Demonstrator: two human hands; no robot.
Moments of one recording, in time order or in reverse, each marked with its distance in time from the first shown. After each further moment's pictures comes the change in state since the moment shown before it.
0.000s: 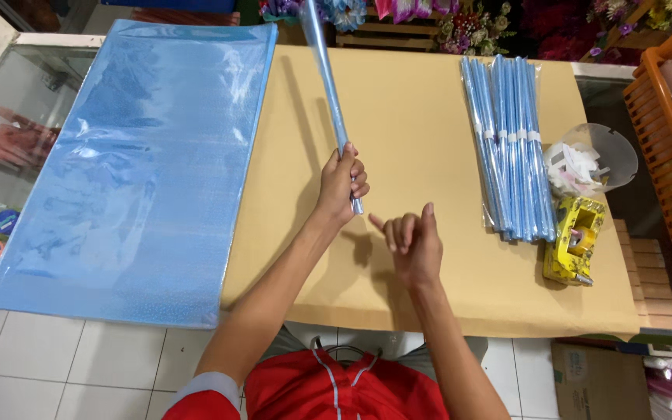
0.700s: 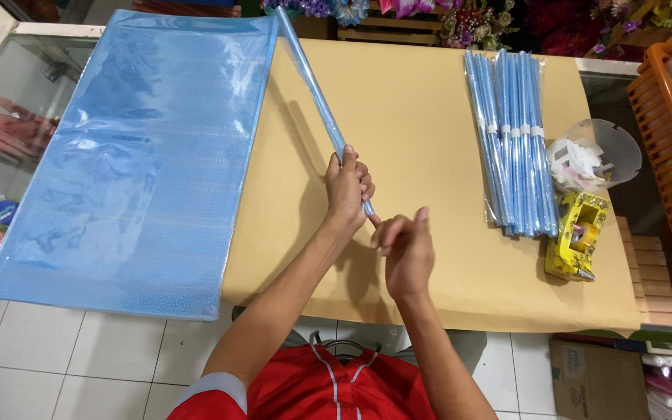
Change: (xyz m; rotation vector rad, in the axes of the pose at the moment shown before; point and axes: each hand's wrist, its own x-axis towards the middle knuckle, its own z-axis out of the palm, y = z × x) left_hand -0.020 -0.010 0.019 -0.008 0.238 0.069; right_hand -0.030 -0.006 0.038 -0.210 0.097 -0.069
